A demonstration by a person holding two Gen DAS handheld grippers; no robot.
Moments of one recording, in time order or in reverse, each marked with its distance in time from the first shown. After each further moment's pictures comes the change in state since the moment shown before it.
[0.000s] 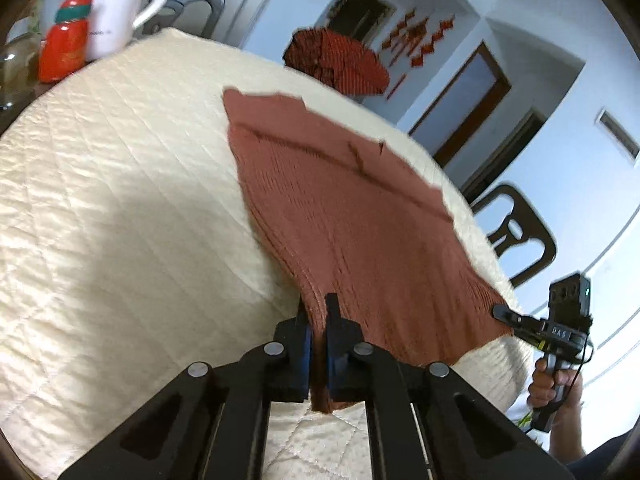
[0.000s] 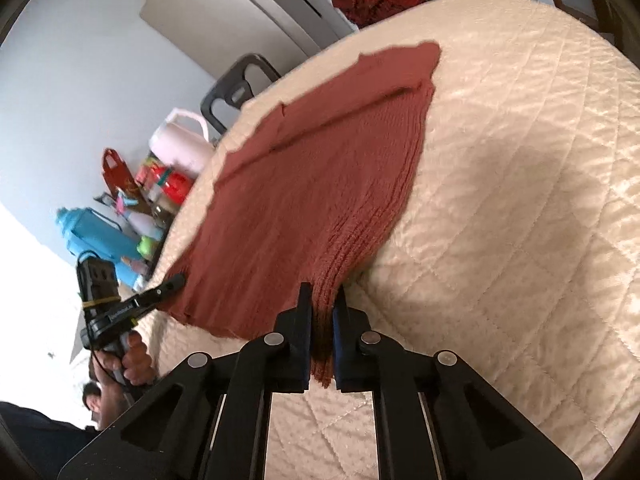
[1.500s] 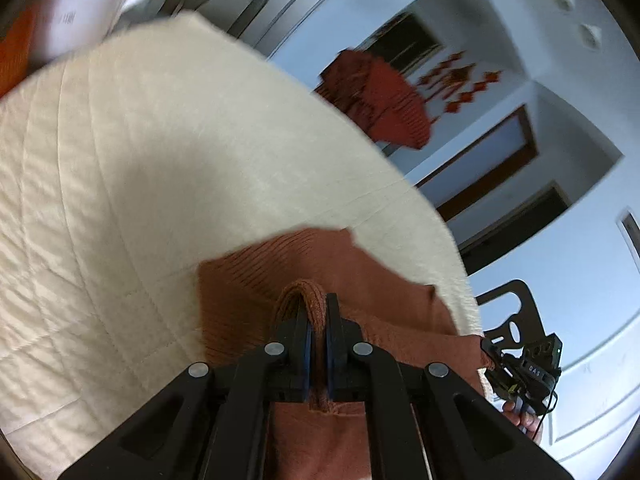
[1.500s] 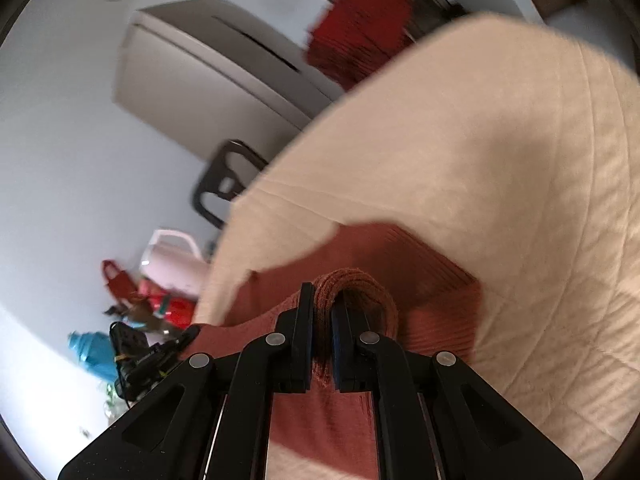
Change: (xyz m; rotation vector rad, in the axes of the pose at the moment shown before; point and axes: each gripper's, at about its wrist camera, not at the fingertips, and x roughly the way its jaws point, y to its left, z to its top) left arm 0.117 0.059 0.166 -0.231 0.008 -0.035; right arm 0.078 -0.057 0.173 0.196 -0.083 0.047
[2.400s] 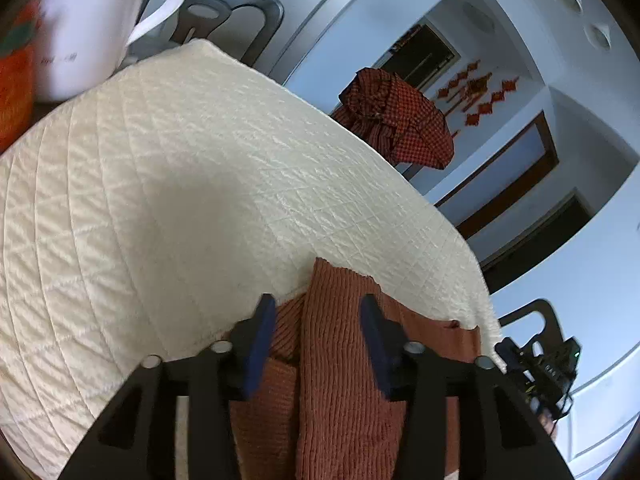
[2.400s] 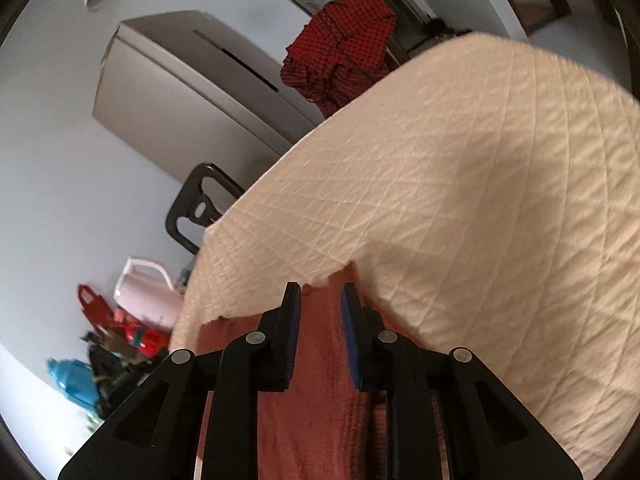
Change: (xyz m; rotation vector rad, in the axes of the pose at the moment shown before) left arm -0.004 -0.018 0.026 0.043 -0.080 0.110; right arm 0.012 0.006 0.040 -0.062 -0.095 -0.104
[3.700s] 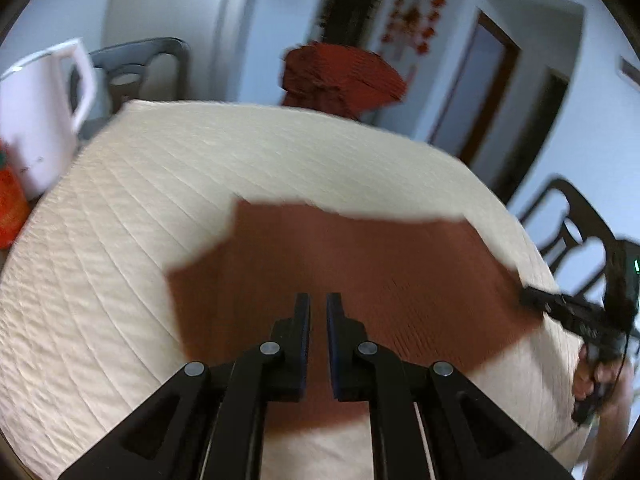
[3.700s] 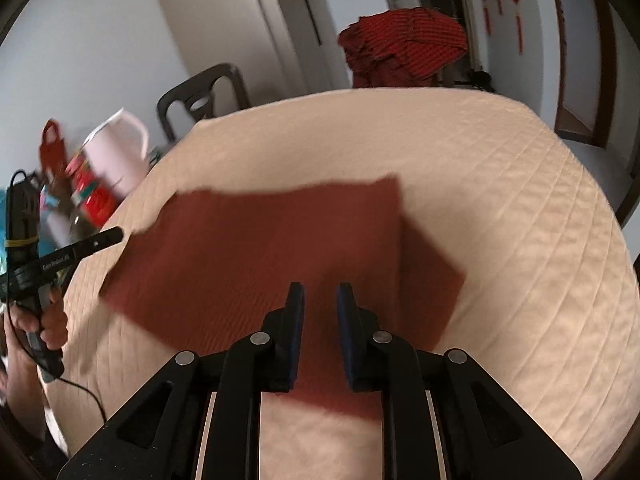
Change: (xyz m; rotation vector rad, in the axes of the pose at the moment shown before) left arm -0.025 -0.080 -0.077 0.437 0.053 0.100; right arm -0.033 0.064 -0.099 -0.456 0.119 -0.219
